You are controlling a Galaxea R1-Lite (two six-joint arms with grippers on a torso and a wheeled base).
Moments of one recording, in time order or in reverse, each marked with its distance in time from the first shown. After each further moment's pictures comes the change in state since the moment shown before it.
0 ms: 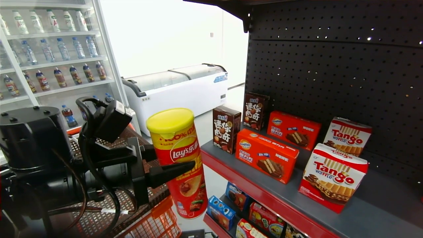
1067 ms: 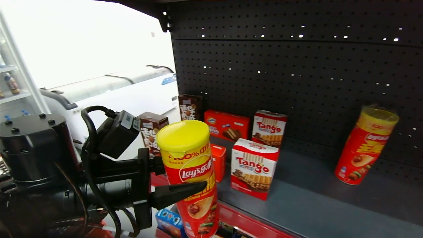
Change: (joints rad) left arm -0.094 -0.011 0.025 -0.005 -0.055 0.002; right arm 0.000 0.000 0.000 0.000 0.001 -0.001
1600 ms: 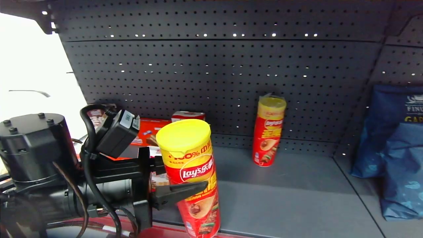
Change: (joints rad) left arm -0.004 -0.001 -0.004 -0.002 0.002 0.000; right arm -0.001 0.000 0.000 0.000 0.000 -0.001
